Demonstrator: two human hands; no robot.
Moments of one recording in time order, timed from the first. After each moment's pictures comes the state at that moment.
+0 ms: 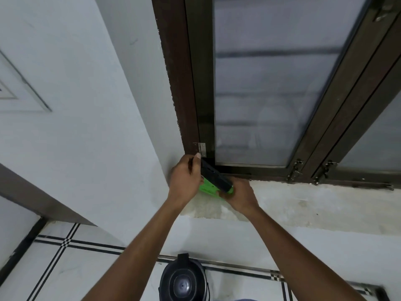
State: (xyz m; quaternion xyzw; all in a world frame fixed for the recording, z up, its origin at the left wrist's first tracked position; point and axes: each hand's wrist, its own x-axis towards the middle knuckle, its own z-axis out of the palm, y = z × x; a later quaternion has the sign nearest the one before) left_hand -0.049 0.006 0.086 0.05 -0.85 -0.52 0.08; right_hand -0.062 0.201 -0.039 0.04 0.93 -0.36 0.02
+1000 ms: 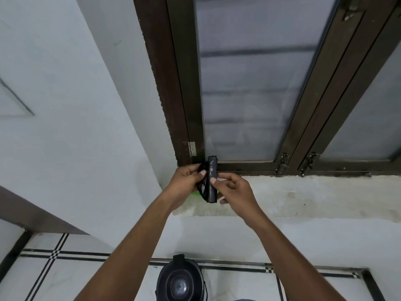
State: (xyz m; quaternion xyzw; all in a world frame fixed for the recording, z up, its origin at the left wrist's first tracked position) left_hand -0.054 0.009 0.066 0.02 -0.68 -0.71 -0.19; right_hand 0.011 0.189 0.054 0.12 0.70 -0.70 0.03
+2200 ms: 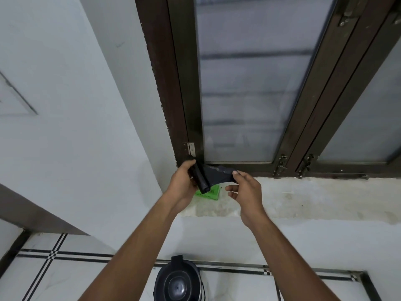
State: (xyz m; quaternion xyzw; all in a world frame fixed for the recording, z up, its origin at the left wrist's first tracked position) left_hand -0.047 0.029 0.085 0.18 -0.50 -0.83 -0.16; right_hand 0.010 0.198 0.065 0.27 0.54 -0.80 -0.04
